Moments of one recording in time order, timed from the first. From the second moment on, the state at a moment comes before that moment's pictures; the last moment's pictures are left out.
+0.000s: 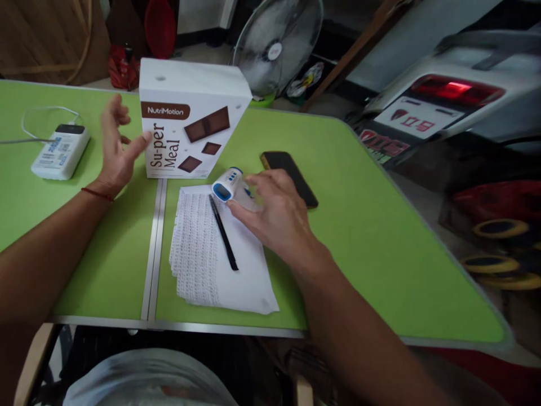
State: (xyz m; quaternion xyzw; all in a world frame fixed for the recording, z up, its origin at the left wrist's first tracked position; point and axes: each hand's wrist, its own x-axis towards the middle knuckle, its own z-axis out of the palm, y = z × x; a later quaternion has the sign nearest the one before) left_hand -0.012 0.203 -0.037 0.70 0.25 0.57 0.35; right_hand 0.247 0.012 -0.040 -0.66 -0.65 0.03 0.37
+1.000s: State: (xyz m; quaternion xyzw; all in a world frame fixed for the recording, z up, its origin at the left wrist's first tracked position) left_hand 0.001 0.093 -0.038 0.97 0.22 0.03 0.05; right_hand 0.199 0.014 -0.057 -0.53 -0.48 0.35 0.60
